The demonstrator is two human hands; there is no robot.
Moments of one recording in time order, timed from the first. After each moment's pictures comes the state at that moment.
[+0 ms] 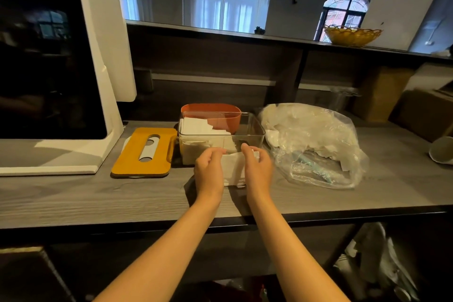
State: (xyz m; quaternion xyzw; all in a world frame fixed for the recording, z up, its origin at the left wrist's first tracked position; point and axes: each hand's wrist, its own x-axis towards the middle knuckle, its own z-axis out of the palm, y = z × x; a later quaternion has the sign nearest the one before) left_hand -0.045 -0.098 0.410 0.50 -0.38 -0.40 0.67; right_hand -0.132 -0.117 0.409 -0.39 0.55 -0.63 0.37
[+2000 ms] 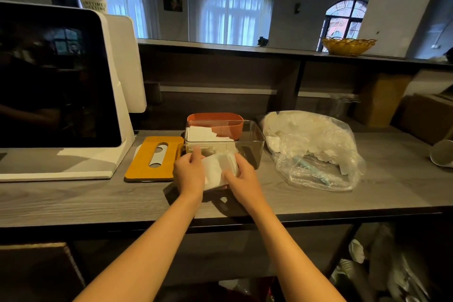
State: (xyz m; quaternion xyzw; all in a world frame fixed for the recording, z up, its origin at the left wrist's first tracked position) left_hand -0.003 -0.098 0.420 0.63 -0.35 -0.28 0.63; right_hand -0.125 -0.087 0.412 -0.68 0.42 -0.50 0.34
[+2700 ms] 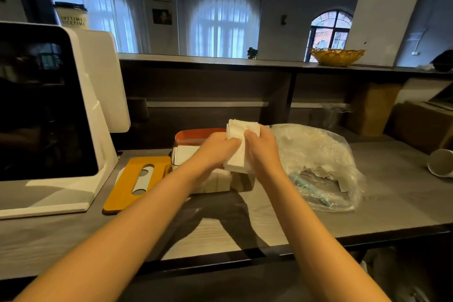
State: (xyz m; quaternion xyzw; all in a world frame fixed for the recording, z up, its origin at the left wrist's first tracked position) left_hand -0.036 -0.141 0.522 0.55 -0.61 -0.41 0.39; right_hand -0.148 -0.159 0.510 -0.48 0.54 -0.59 0.36
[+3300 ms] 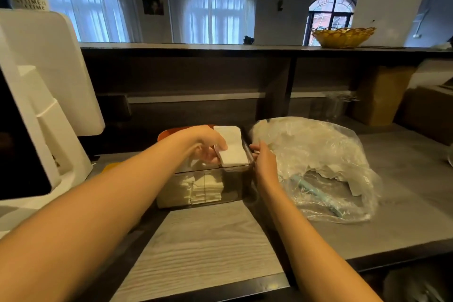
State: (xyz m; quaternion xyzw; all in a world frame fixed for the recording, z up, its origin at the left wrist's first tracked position) left_hand -0.037 -0.260 0.514 0.64 -0.52 -0.51 0.23; right_hand -0.181 -0.238 0.431 -0.35 0.56 -0.59 0.46
